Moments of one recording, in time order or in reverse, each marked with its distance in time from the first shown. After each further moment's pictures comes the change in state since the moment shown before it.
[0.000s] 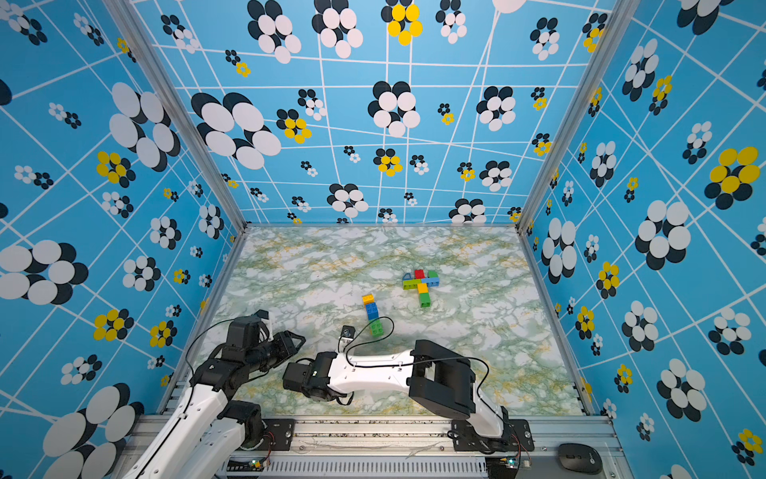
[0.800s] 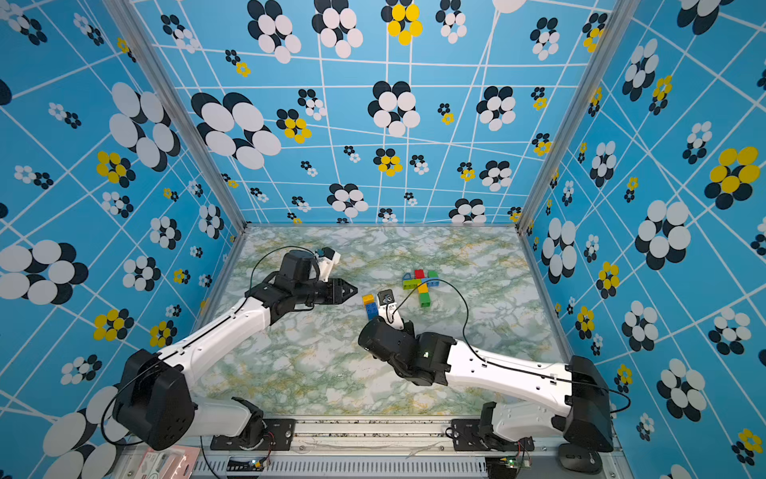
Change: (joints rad) left arm -0.312 0.741 0.607 0.274 0.156 0.248; right arm -0.215 -0.731 -0.517 0.360 0.000 -0.822
